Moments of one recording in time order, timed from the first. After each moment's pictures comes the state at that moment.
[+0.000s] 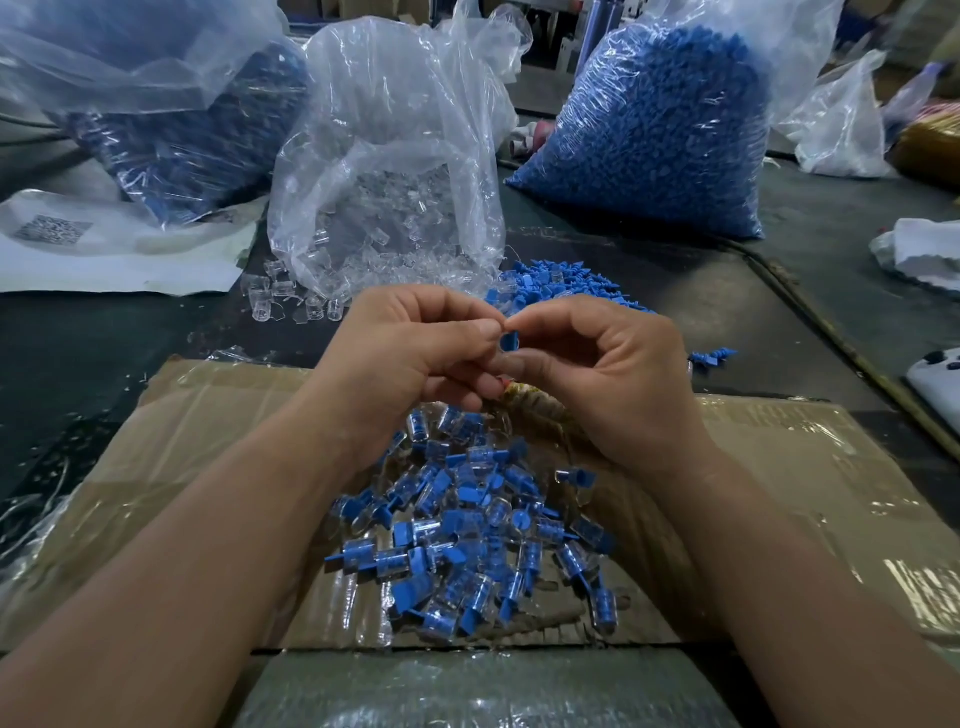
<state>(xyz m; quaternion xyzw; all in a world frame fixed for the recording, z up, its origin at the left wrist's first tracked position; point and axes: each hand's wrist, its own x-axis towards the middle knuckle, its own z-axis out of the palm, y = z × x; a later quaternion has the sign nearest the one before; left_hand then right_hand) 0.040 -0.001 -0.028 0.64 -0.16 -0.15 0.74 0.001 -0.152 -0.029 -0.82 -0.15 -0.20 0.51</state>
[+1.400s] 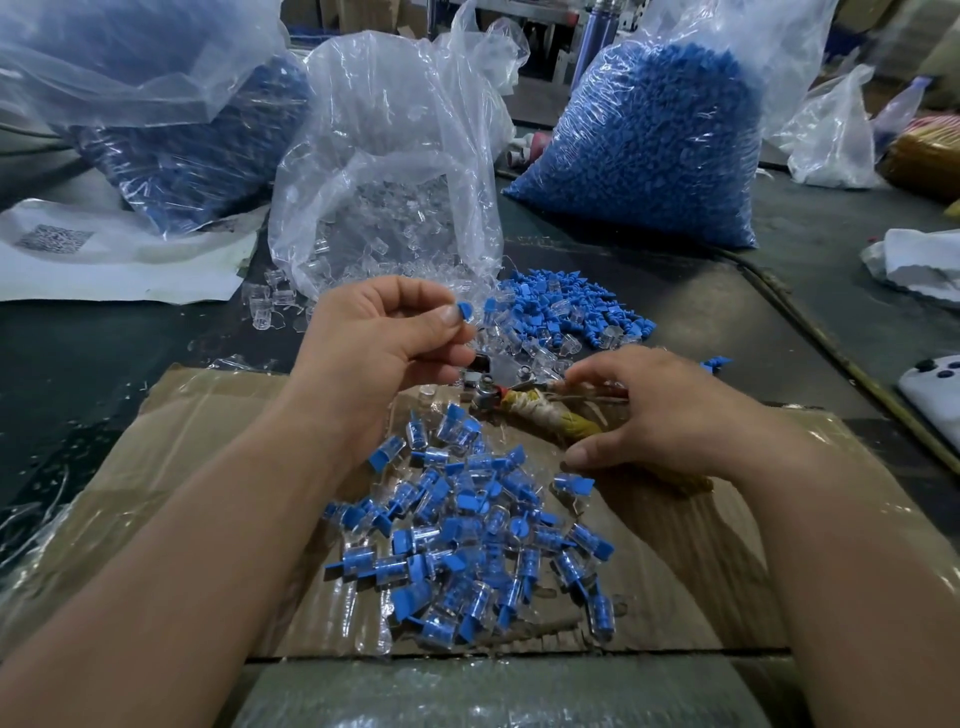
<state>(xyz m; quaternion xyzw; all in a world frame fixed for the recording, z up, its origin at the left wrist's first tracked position) 0.050 0.003 -0.031 0.61 -0.09 -0.08 0.78 0.006 -0.200 -0.019 -0.99 0.01 0.10 0.13</state>
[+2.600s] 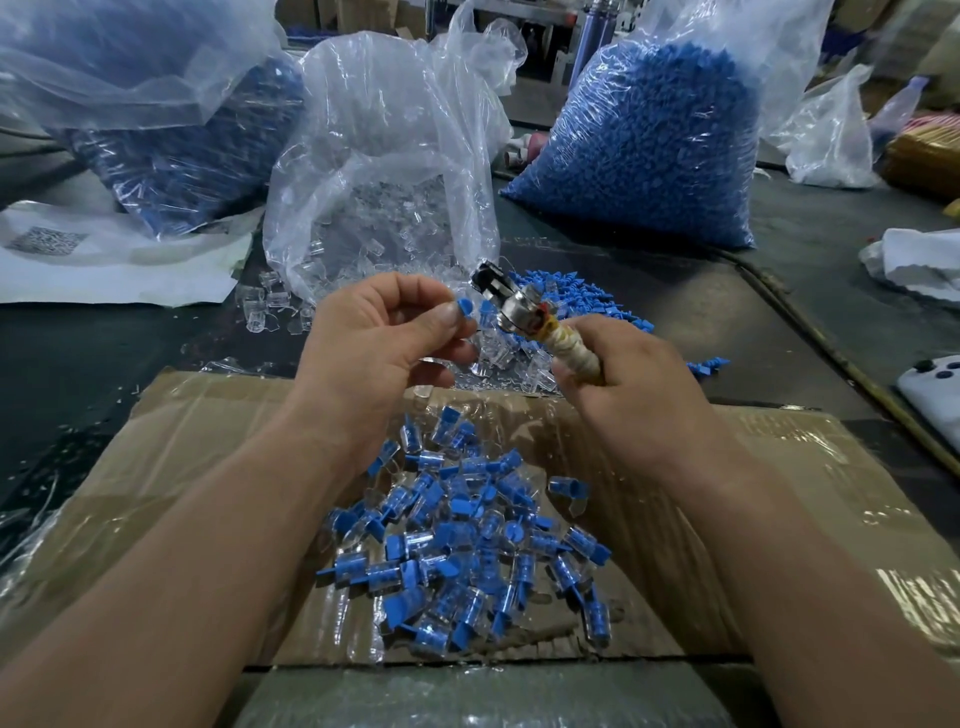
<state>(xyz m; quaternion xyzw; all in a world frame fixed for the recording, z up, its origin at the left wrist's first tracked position) 0.048 -0.001 -0.032 0.61 -0.13 -0.05 0.78 0.004 -0.174 -0.027 -0.96 -0.03 -0.13 0.24</state>
